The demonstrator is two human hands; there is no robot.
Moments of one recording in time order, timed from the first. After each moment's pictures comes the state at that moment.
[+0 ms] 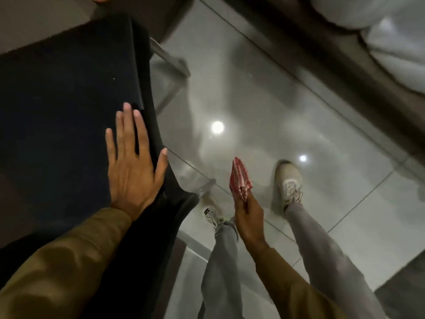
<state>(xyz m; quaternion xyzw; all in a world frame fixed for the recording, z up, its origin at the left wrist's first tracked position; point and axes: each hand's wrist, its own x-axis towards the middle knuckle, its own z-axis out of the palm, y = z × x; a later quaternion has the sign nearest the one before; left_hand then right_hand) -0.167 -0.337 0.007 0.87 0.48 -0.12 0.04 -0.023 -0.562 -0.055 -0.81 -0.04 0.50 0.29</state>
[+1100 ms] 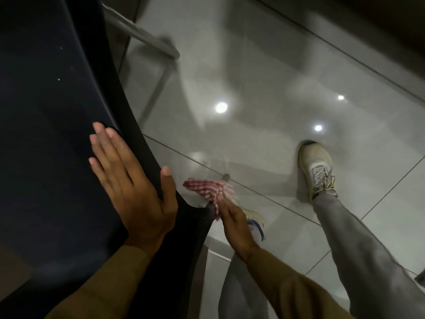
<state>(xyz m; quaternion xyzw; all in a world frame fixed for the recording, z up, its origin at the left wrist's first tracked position) -0.165 -0.353 -0.056 0.85 0.53 0.04 0.07 -0.095 -0.531 -0.122 -0.66 0.09 0.65 0.37</state>
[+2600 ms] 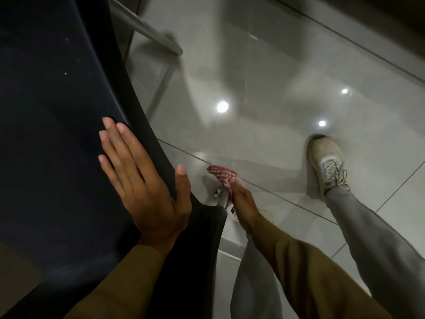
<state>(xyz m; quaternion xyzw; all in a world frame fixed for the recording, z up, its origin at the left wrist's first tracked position) -0.176 -0.352 -0.070 0.85 0.51 0.06 0.05 -0.093 -0.518 -0.177 -0.64 0.16 0.65 0.37</state>
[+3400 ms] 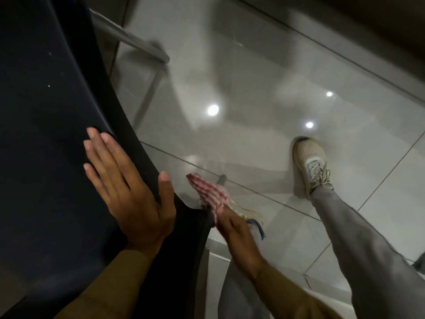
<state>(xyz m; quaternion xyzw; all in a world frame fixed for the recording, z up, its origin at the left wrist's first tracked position) -0.168 -0.354 -0.057 0.85 0.52 0.06 0.07 -0.107 -0.546 -0.094 -0.62 0.10 0.66 0.41</state>
